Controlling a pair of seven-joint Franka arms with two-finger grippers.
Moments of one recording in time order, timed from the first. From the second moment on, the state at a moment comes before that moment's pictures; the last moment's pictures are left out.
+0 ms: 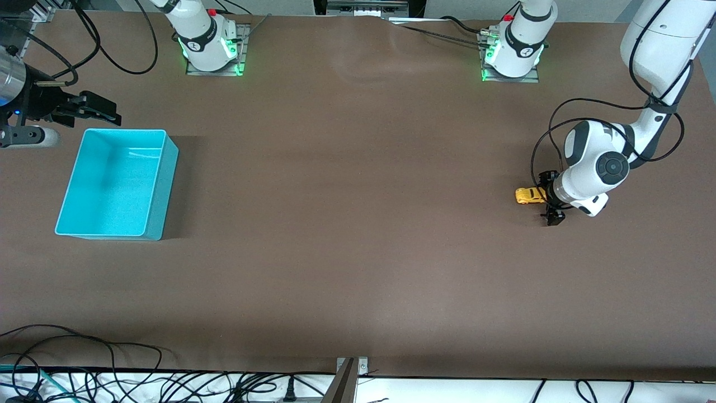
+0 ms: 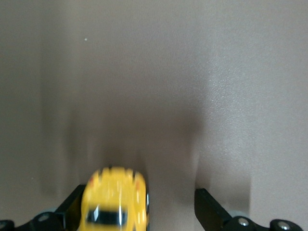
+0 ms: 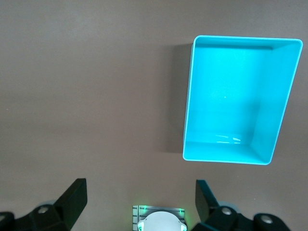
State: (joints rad) left arm 0.33 0.48 -0.25 -2.21 0.26 2.56 -1.79; right arm -0.02 0.05 0.06 -1.54 0.04 1.41 0.01
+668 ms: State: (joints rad) left arm 0.33 0.48 -0.27 -2.17 0.28 2.55 -1.64; right arm -0.02 0.05 0.06 -1.54 0.04 1.41 0.00
